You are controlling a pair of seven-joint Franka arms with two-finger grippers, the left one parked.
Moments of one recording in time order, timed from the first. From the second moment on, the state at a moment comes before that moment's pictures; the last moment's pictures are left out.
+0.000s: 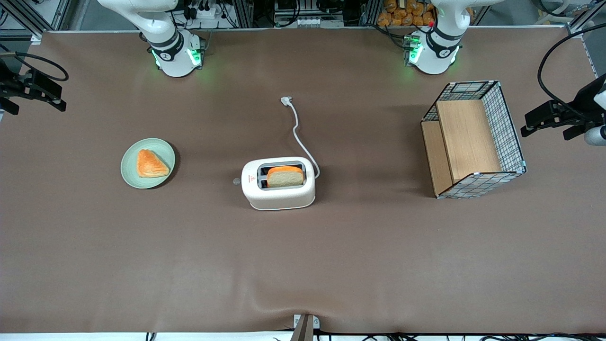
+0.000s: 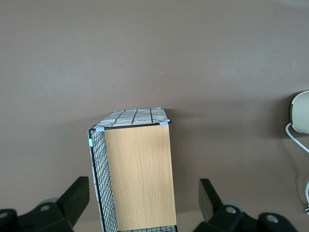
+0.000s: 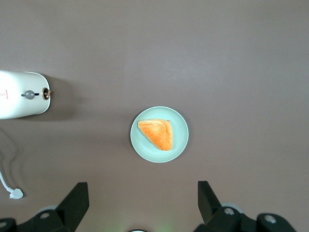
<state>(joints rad) -0.04 -0.01 0.05 -1.45 -0.03 1.41 -0.09</state>
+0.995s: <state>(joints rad) -0.05 -0.01 0.05 -1.45 -0.02 1.41 -0.05</state>
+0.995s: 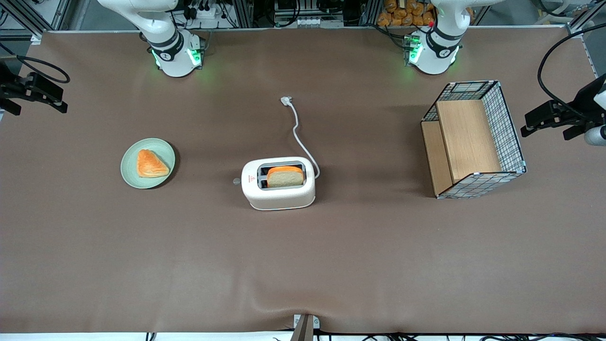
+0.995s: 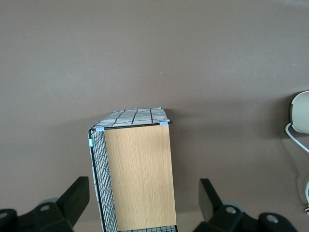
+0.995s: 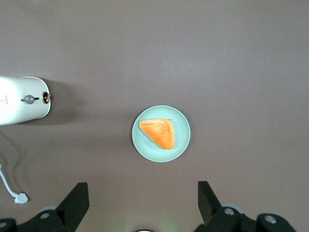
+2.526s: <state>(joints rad) -0.03 0.08 0.06 -1.60 0.21 1.37 0.00</state>
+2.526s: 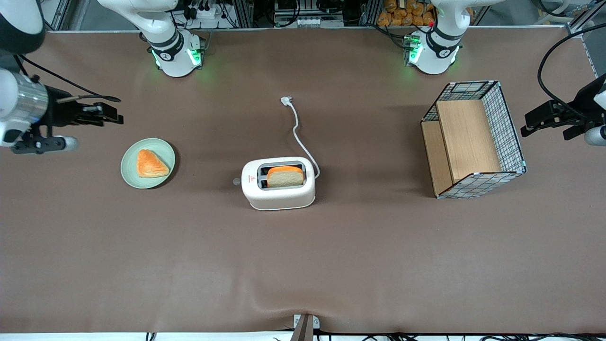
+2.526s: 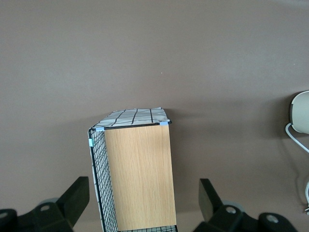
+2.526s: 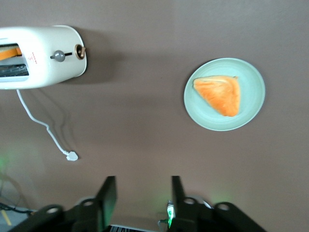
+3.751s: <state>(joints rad) 0.12 0.26 0.10 -1.90 0.55 2.01 0.03</state>
